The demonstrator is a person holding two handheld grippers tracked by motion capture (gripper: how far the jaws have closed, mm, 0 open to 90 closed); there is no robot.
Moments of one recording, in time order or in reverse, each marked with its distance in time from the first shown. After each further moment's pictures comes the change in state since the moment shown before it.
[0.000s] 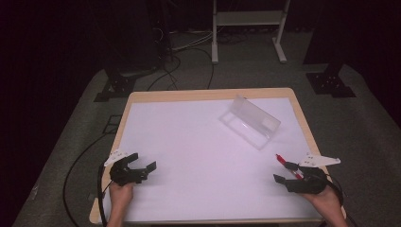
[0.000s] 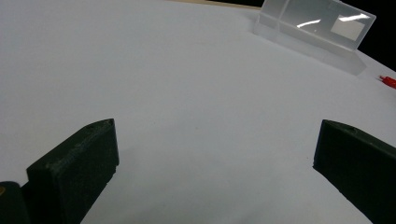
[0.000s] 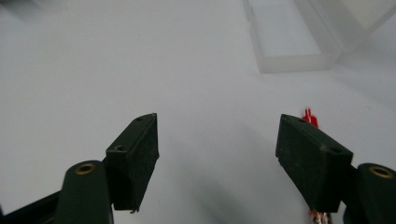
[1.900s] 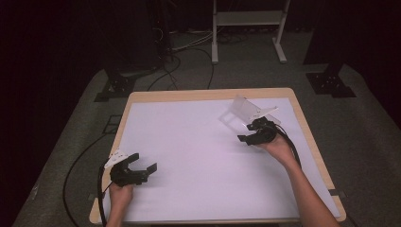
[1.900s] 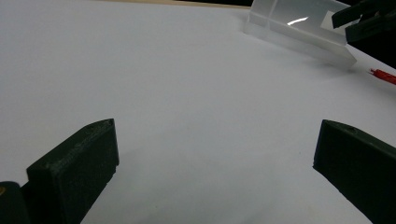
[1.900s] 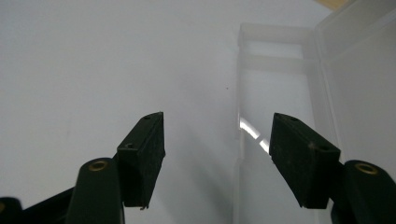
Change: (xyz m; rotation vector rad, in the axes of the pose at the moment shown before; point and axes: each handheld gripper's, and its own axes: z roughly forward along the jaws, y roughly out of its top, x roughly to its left) left arm -0.004 -0.001 -0.001 -0.003 -0.024 0.039; right arm -0.024 0.130 0.130 0.147 0.008 -0.130
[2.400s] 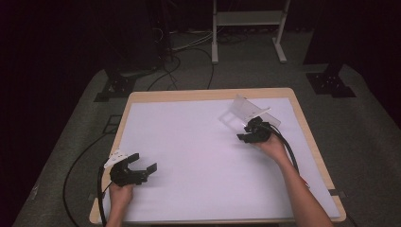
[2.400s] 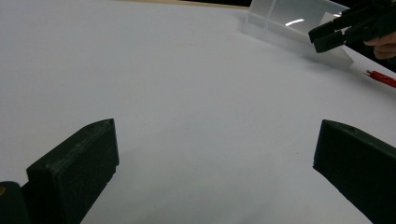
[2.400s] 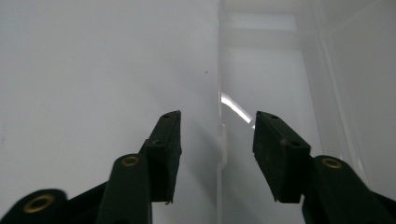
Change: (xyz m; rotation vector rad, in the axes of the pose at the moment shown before) left arm 0.001 0.000 0.000 -0.002 -0.011 -0.008; right arm -0.010 -0.005 0.031 0.060 -0.050 0.039
